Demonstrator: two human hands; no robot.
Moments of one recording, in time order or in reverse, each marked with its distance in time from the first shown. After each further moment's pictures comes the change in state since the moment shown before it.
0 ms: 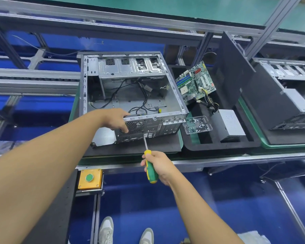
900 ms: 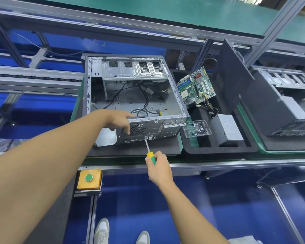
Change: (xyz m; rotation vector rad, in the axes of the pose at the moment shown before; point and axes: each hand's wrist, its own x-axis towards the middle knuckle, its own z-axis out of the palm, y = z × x) left_hand 0.001 0.005 -0.003 -0.153 -0.059 -0.134; right_hand 0.000 0.018 0.009 -0.543 0.343 -0.138
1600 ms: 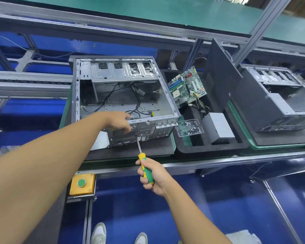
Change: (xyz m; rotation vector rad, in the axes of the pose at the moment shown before) left_hand 0.014 0.020 0.006 0.234 0.089 0.056; right_hand -0.012 0.003 -0.020 0.851 -0.475 0.289
